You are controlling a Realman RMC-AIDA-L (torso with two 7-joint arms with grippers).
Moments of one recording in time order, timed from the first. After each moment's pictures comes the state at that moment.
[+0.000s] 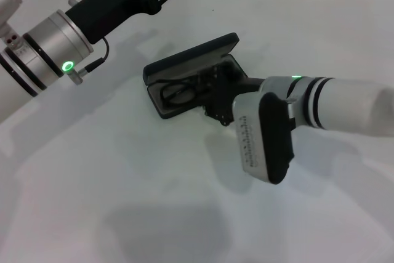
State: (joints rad) left arm -0.77 -2.08 2.84 -0.19 -0.90 1.49 -0.84; right arm 0.64 2.03 -2.20 -0.93 -1.52 -0.27 0.87
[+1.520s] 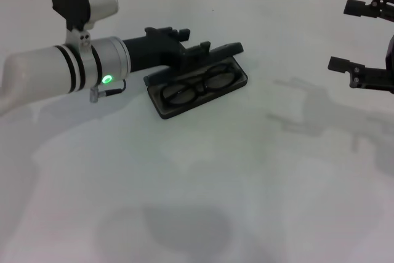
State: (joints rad) left arm -0.91 -2.09 2.84 -0.18 -0.44 0.99 -1.07; right arm 0.44 2.01 -0.80 -0.85 -1.59 -1.74 0.90
